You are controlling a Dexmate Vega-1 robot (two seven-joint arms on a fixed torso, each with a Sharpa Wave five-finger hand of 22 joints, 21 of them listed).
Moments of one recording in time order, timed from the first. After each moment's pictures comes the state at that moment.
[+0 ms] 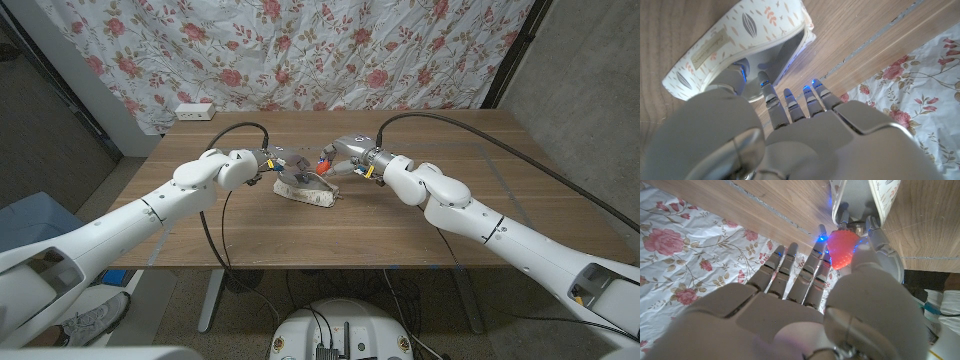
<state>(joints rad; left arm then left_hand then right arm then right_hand) 0.59 0.87 0.74 -1.76 0.75 0.02 -0.35 0.71 -0.07 0.57 -0.17 0.19 0.73 -0.19 0.17 0.18 0.24 -0.18 0.19 0.17 0.16 -0.04 0.18 0.17 0.15 0.00 0.19 0.17 -0.65 -0.66 -0.81 -1.84 -0.75 -0.11 0.11 0.90 0.01 0.27 -0.15 0.18 0.78 -0.21 0.44 0.20 0.95 -0.22 0.26 0.28 0.44 -0.05 0.49 0.31 0.44 -0.03 0.20 0.17</state>
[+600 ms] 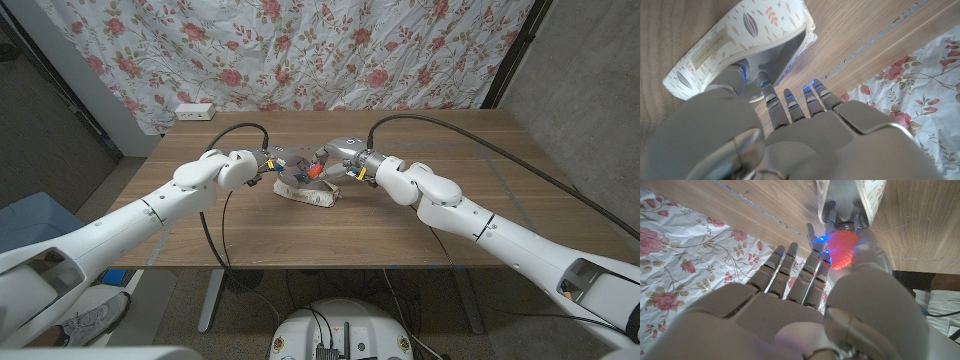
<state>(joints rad) 0.60 0.87 0.73 -1.75 0.74 0.02 -0.34 0.71 -0.07 0.56 -0.17 0.19 0.73 -0.19 0.18 0.18 0.23 -0.18 0.19 0.17 0.16 -0.04 0.18 0.17 0.15 0.00 0.19 0.17 -0.62 -0.62 -0.85 -1.79 -0.75 -0.08 0.12 0.90 0.01 0.27 -0.15 0.18 0.78 -0.21 0.44 0.20 0.95 -0.22 0.26 0.28 0.44 -0.05 0.50 0.31 0.44 -0.03 0.20 0.17</state>
